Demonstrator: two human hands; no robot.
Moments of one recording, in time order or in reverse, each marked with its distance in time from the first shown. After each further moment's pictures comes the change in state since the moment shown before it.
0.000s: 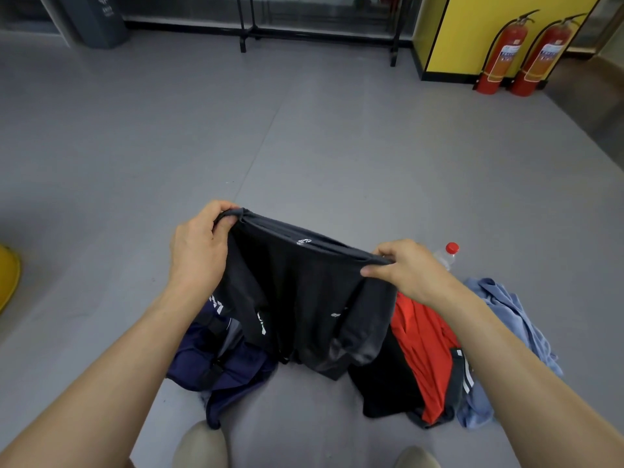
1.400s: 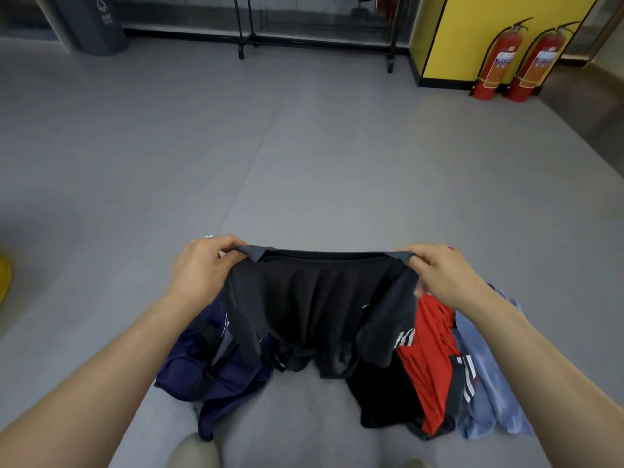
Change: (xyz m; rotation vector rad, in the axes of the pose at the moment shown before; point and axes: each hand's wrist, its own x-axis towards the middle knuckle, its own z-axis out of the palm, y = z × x) left_hand 0.000 -0.025 0.014 0.175 -0.303 -0.022; right_hand -0.003 0.047 -0.020 -0.033 0.140 0.013
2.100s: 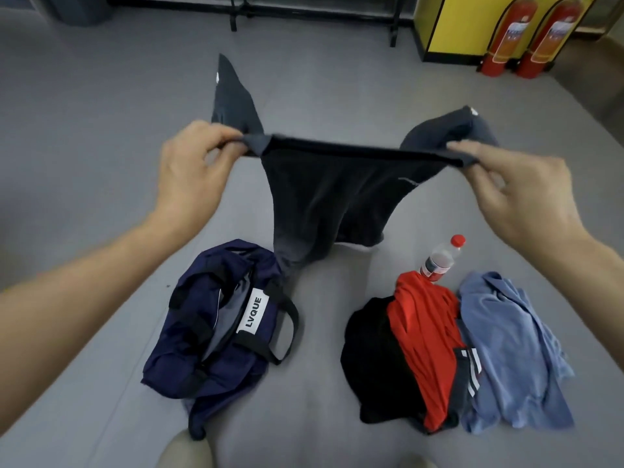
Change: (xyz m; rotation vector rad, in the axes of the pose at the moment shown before) left_hand 0.082 0.046 -0.013 -0.097 0.401 0.463; right_hand 0.030 -0.006 -0.074 -0.227 0.618 -0.470
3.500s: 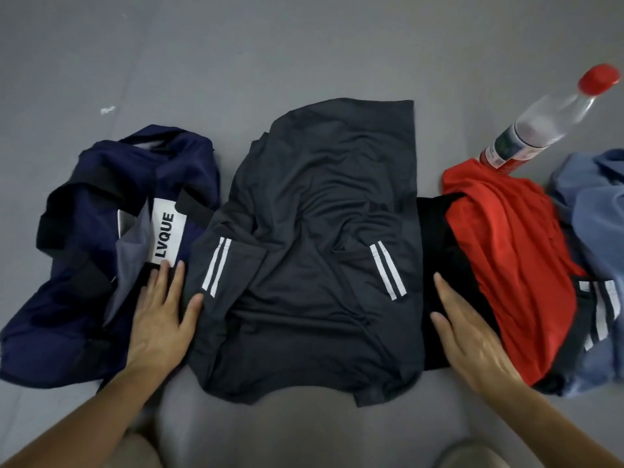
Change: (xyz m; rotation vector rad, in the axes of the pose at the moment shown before) left_hand -0.378 -0.272 0.180 0.453 -0.759 -0.525; right_hand -0.394 0.101 0.276 0.215 -0.655 0.472
